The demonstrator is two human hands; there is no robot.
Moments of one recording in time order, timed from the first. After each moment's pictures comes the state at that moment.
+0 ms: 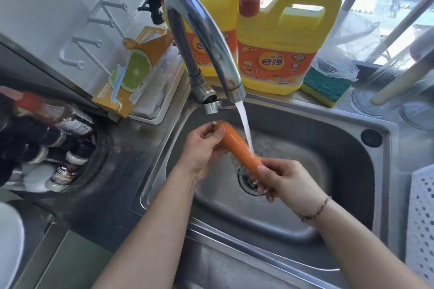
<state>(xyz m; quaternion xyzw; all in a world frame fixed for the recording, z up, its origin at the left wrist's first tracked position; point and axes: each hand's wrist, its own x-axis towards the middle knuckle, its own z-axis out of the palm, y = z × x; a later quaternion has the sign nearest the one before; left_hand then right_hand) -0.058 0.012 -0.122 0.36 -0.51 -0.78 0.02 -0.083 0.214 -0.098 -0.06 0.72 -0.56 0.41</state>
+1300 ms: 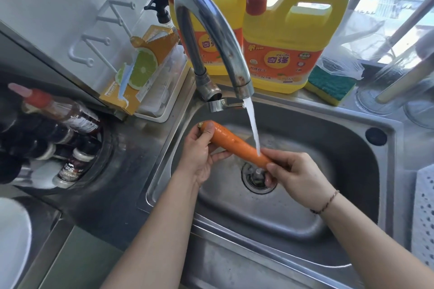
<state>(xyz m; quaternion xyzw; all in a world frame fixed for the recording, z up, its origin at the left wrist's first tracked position) -0.043 0.012 -0.108 0.40 -0.45 -0.80 0.07 -0.091 0.217 -0.091 -0.14 0.79 -0.51 0.32</state>
